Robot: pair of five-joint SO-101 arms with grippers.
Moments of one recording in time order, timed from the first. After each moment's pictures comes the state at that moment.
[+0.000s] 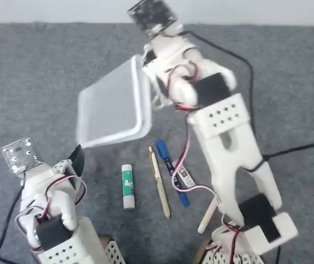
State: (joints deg) left arm -33.5 -102.0 84.2 70.8 5.9; right arm -28.1 -3.8 -19.5 64.1 17.1
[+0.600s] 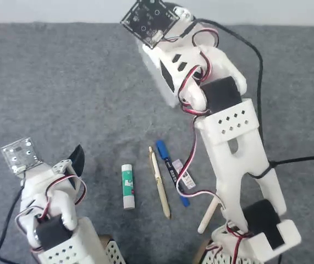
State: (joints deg) left arm -33.5 -102.0 84.2 70.8 5.9; right arm -29.5 -6.8 -19.5 44.5 35.6
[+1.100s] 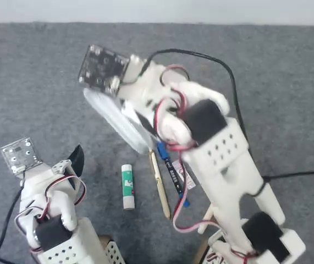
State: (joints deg) left arm -33.5 -102.0 84.2 70.8 5.9; right arm -42.0 -13.1 -19.5 77.6 36.6
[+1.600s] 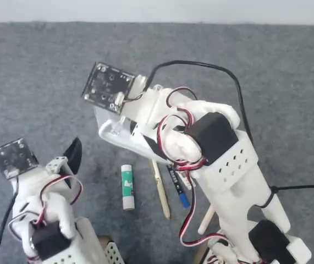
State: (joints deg) left arm -33.4 -102.1 75.5 70.8 5.9; right arm -44.1 -16.4 -19.5 91.3 28.9
